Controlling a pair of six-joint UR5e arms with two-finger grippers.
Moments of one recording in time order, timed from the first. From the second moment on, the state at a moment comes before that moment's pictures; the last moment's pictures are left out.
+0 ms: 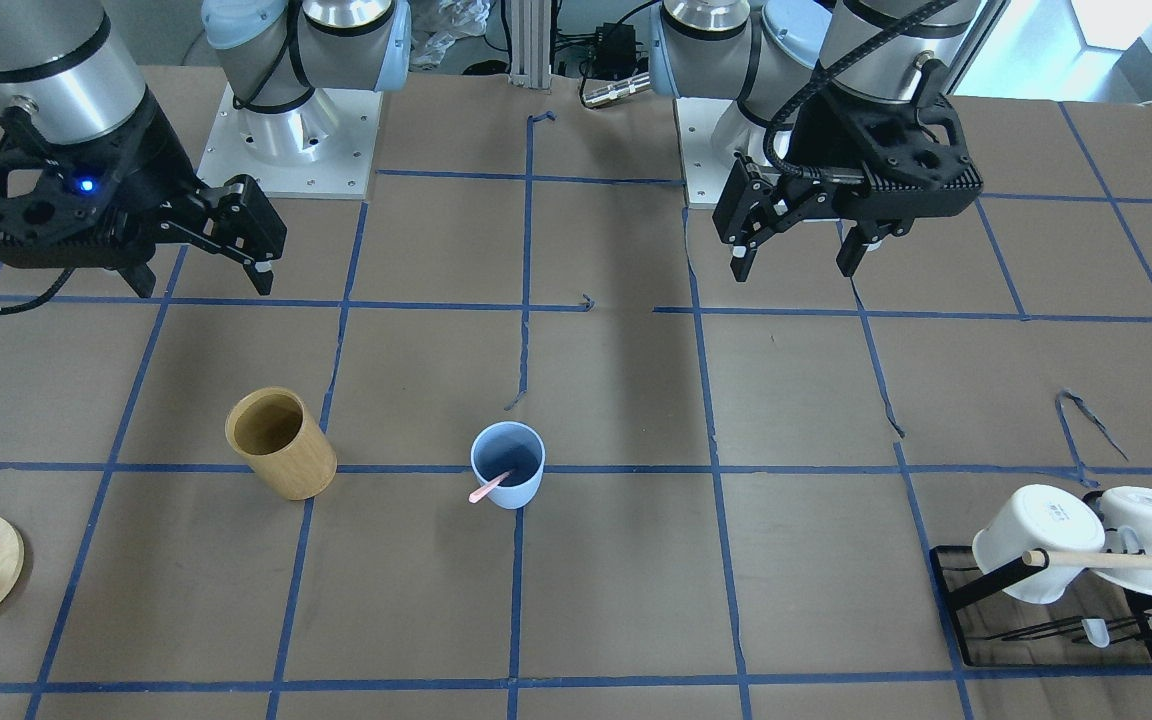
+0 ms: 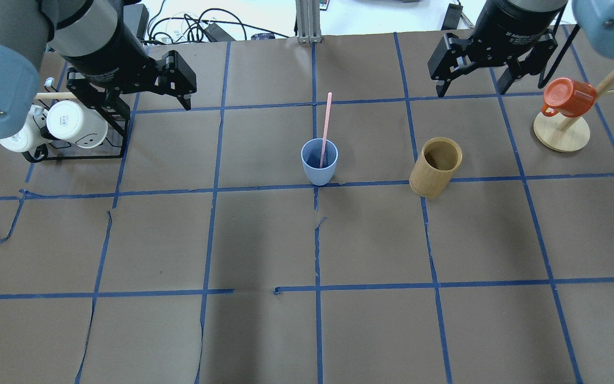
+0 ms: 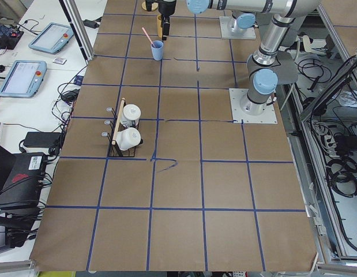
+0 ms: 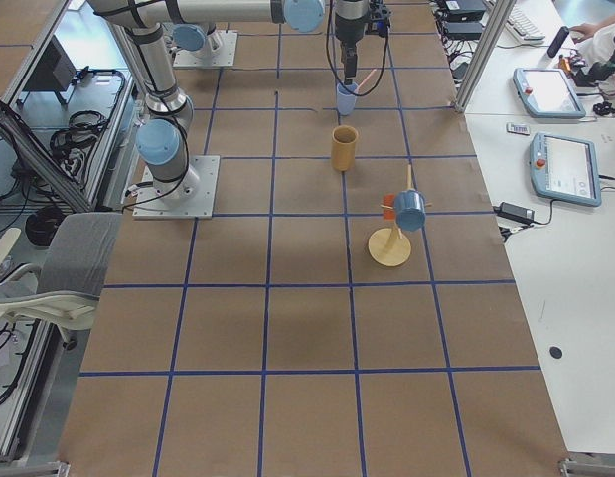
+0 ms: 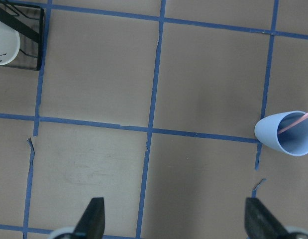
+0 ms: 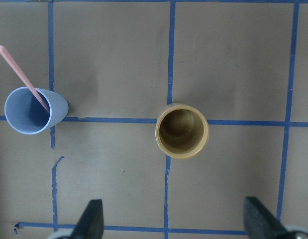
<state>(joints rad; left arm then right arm) -1.61 -1.55 -1.57 -1.44 1.56 -0.16 1.54 -1.52 1.48 -1.59 -1.53 -0.02</state>
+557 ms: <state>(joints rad) -1.61 -1.55 -1.57 -1.44 1.56 -0.16 1.55 -1.57 1.49 -1.58 -1.53 0.03</state>
